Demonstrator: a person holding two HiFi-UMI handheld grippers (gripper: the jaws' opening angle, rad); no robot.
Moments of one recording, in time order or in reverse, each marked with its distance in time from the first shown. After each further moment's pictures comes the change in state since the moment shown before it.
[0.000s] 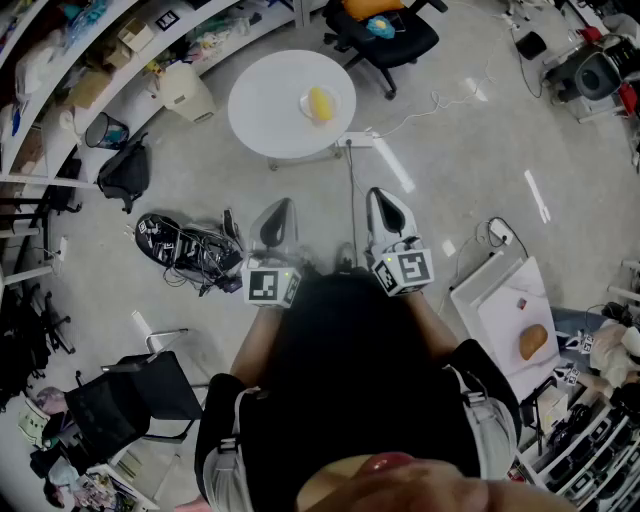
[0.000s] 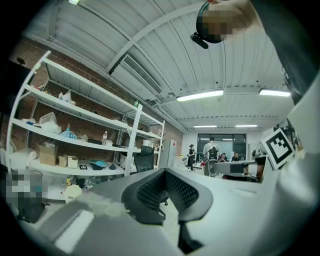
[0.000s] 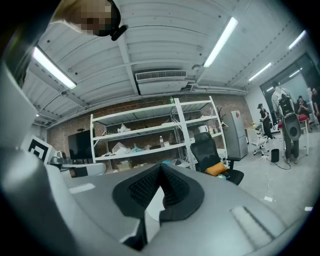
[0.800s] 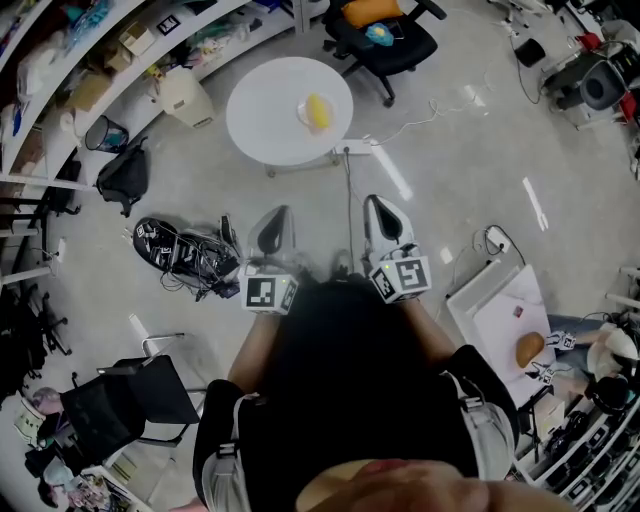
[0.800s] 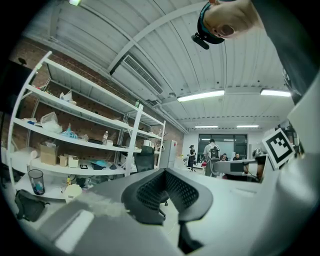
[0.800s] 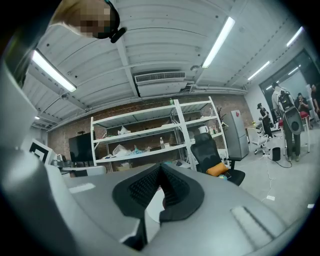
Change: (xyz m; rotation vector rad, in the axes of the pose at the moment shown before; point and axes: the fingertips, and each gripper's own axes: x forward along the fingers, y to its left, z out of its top) left arm 0.007 -0.002 -0.001 -0.009 -0.005 0.010; right arm 0.001 -0.012 -0.003 0.026 -0.024 -0.003
